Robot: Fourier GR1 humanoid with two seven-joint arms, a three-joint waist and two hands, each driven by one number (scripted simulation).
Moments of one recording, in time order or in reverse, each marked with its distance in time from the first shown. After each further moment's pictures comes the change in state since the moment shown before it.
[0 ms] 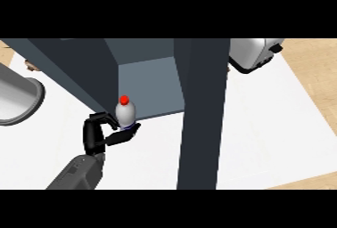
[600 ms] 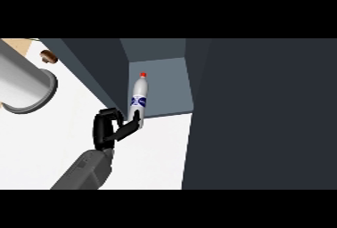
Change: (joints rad) left arm -0.052 -0.049 -0.009 0.029 0.050 -0.075 0.039; right arm 0.016 -0.021 -0.025 -0.027 0.009 0.003 0.013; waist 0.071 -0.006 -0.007
